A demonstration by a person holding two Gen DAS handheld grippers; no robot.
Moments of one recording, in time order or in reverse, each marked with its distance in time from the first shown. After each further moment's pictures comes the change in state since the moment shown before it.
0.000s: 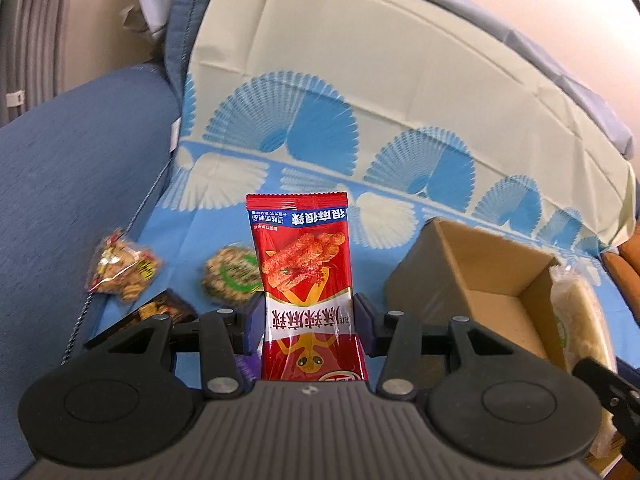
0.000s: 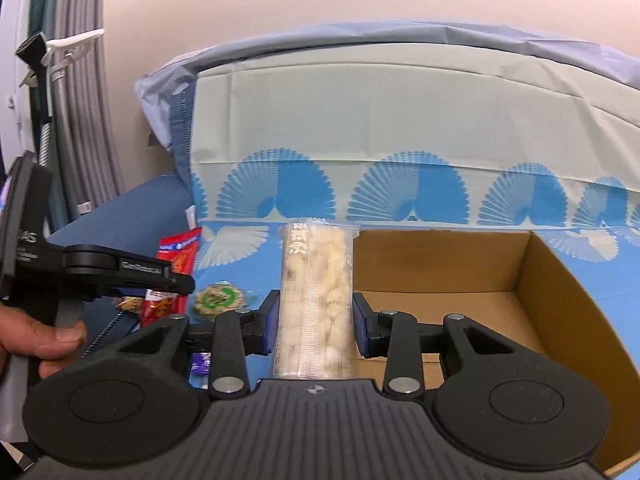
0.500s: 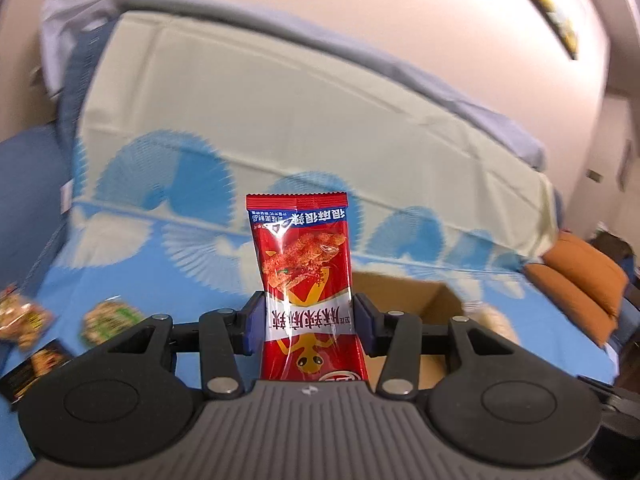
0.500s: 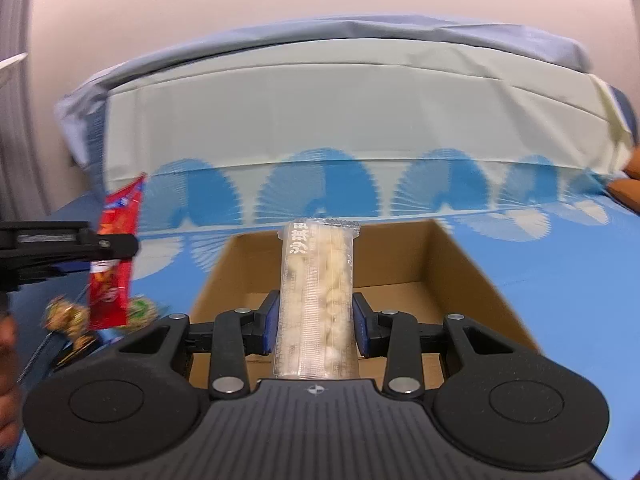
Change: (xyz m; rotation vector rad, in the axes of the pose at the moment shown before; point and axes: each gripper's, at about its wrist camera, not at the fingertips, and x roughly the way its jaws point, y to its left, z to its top) left arm -0.027 -0.093 -0.007 0.096 -0.169 -0.255; right arm -0.007 -0.073 -0.003 0.102 -0.010 -0.203
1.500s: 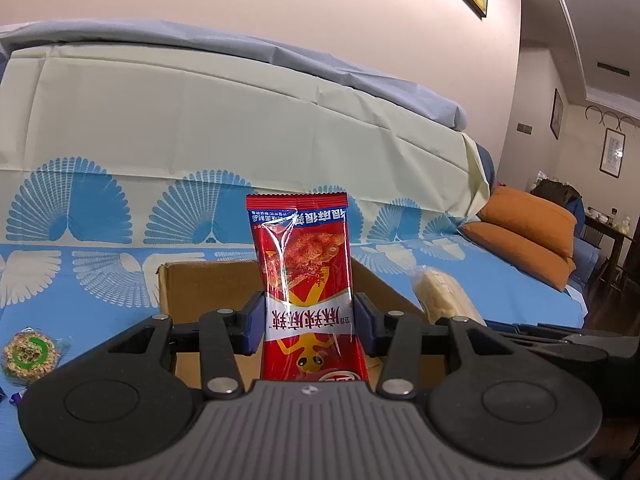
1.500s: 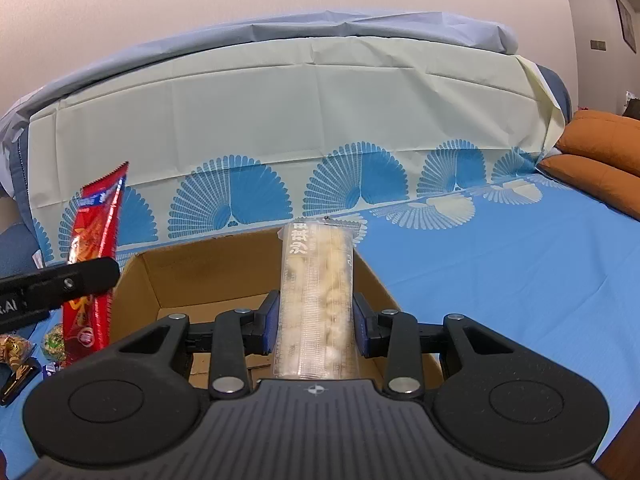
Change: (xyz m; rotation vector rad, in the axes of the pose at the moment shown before) left arm 0.020 -0.078 -0.034 0.174 -0.004 -0.168; right arm 0.001 -0.058 -0.003 0.089 -0.010 -0.167
